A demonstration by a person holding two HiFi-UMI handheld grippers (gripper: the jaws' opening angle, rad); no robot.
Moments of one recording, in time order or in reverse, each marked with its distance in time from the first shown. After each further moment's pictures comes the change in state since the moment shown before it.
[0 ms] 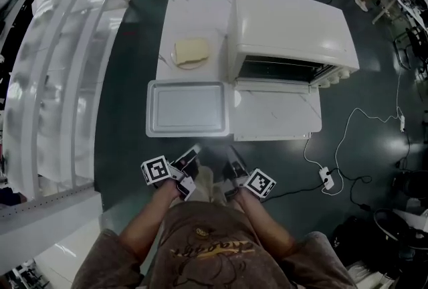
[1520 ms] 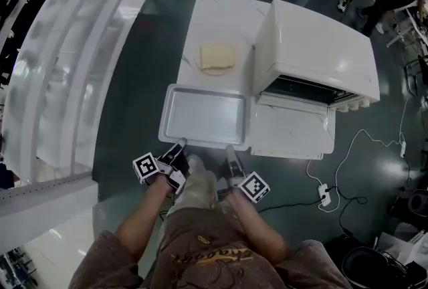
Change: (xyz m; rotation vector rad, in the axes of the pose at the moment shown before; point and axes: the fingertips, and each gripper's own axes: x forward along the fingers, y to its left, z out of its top) left arm -0.055 0.048 0.093 -0.135 -0.266 0.003; right arm 0.053 -0.009 -0.024 0.061 -0.044 -0.137
